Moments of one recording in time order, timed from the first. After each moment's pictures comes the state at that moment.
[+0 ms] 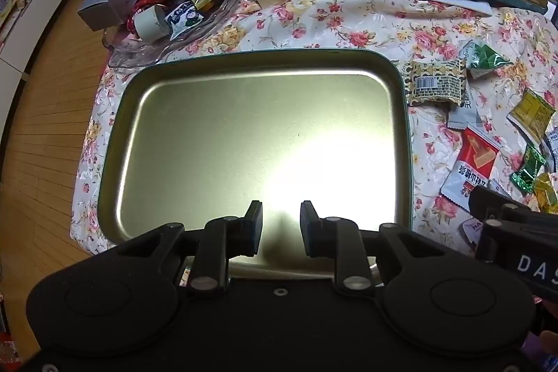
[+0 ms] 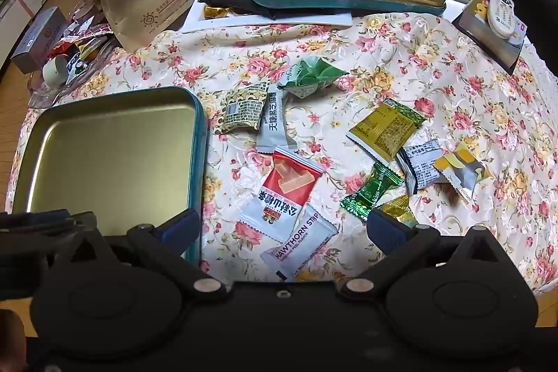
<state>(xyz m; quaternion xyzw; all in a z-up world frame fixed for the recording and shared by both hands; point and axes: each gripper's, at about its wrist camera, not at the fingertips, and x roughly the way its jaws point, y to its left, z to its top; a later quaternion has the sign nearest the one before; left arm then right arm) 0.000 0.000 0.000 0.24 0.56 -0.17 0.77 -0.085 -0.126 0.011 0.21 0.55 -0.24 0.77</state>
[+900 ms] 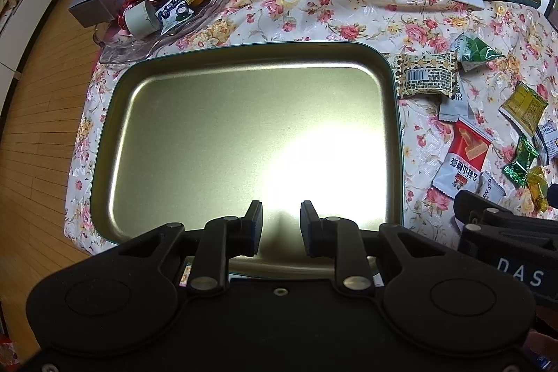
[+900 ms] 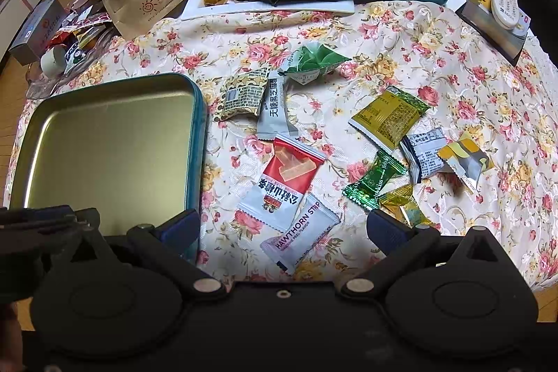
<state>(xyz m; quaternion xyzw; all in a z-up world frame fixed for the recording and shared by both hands) -0.003 -0.002 -0.002 0.24 0.57 -0.18 0.76 -0.082 -0.127 0.009 0.21 0.57 -0.24 0.76</state>
